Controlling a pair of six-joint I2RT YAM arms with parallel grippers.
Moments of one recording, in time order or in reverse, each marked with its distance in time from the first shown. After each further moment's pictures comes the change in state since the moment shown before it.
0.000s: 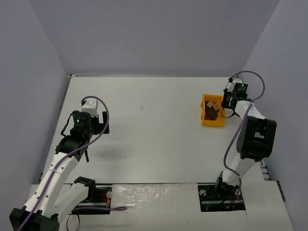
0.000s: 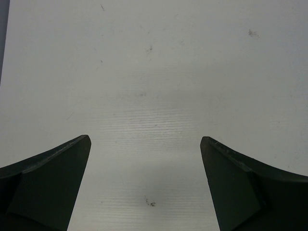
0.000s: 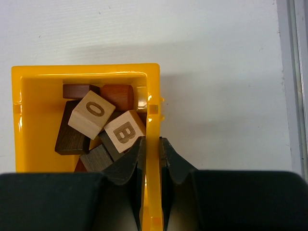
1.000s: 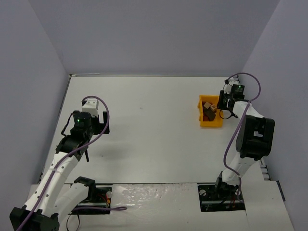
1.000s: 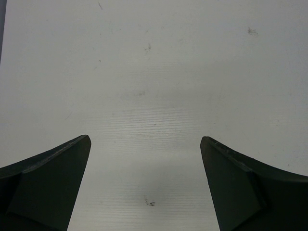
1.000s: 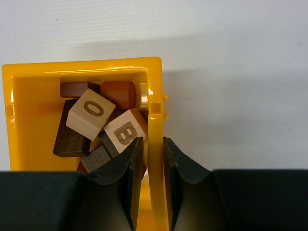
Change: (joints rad) left arm -0.002 0.006 0.000 0.000 0.005 0.001; right arm 0.020 0.013 -0.023 0.008 -0.053 0.001
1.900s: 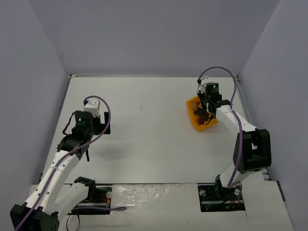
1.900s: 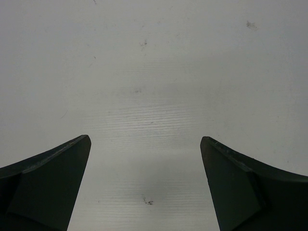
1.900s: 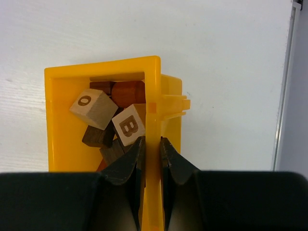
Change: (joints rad) left arm -0.006 0.025 0.002 -0.002 0.010 0.000; right arm 0.348 -0.208 -0.068 -0.045 0.340 -0.181
